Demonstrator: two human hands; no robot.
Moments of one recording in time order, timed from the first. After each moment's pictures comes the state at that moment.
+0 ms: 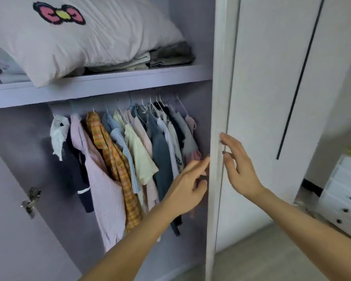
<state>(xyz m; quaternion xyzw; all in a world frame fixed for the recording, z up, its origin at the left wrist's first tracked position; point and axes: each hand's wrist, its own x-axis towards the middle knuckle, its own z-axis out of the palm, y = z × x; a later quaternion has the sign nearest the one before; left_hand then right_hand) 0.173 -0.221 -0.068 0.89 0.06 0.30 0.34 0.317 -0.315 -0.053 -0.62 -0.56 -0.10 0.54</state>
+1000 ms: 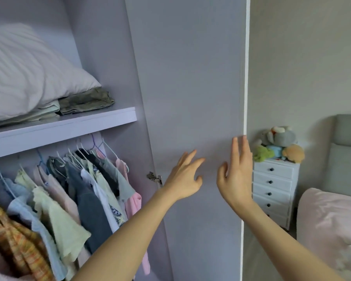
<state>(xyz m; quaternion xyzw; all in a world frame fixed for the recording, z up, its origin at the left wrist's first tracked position) 0.370 -0.301 -0.004 0.96 -0.07 0.19 0.17 0.388 -0.445 -0.014 -0.78 -0.20 -0.41 0.43</state>
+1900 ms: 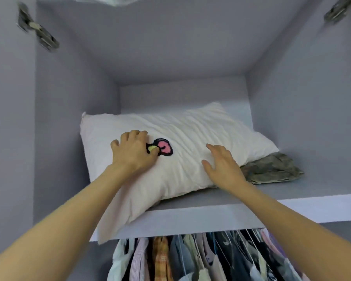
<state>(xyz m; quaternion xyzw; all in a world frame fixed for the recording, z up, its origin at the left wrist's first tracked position) 0.119 0.074 0.260 0.76 0.48 0.40 -0.19 0.338 0.009 0.197 -0.61 -0.62 -0.21 0.45</state>
